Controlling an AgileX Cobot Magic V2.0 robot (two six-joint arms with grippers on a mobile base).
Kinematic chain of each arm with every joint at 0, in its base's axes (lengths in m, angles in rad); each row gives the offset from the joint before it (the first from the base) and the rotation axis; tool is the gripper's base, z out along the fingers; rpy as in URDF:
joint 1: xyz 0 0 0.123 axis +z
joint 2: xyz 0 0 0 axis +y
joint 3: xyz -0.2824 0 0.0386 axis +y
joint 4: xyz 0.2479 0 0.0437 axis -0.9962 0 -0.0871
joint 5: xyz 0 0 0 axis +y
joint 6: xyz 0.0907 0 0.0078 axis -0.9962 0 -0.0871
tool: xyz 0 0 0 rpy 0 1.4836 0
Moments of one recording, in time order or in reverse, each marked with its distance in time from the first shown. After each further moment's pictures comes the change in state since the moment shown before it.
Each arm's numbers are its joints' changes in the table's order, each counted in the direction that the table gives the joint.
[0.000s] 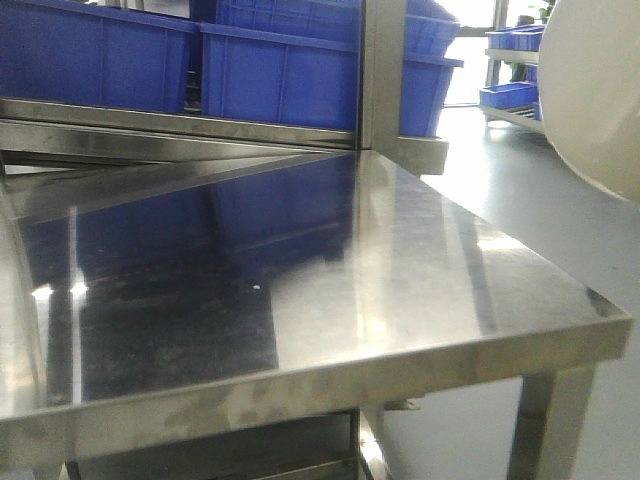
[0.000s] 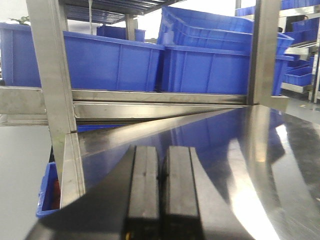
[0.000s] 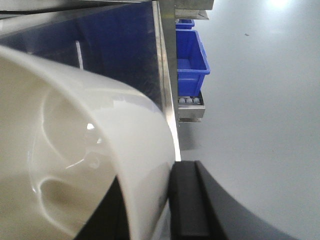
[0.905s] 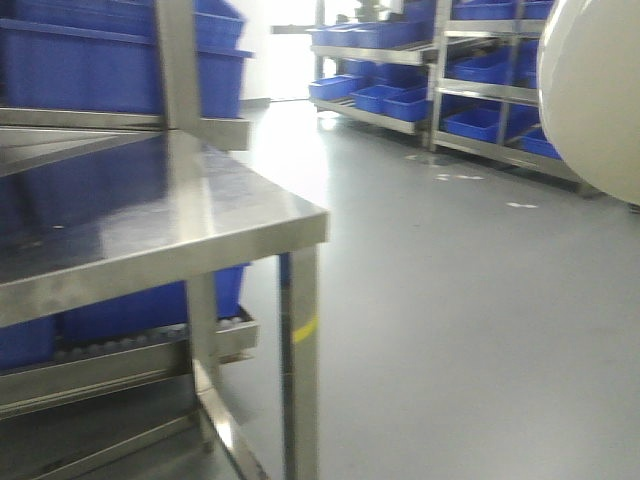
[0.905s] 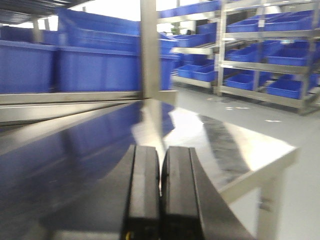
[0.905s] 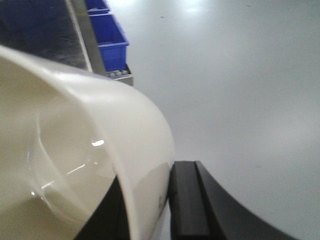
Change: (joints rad) left arm 0.000 0.000 0.000 0.000 0.000 0.000; right arm 0.000 0.000 0.000 0.000 0.000 0.000
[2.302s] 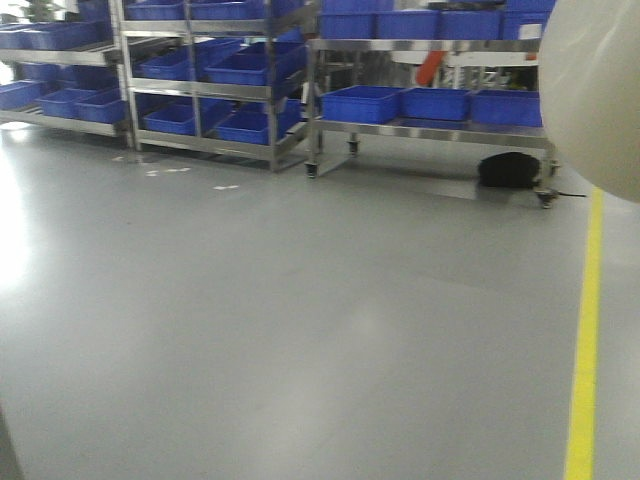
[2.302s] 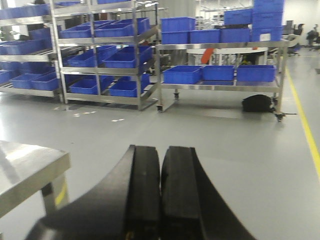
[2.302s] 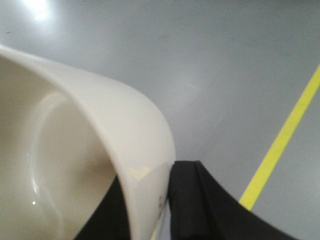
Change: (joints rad) left arm 0.000 0.000 0.000 0.000 0.000 0.000; right arm 0.000 0.000 0.000 0.000 0.000 0.000
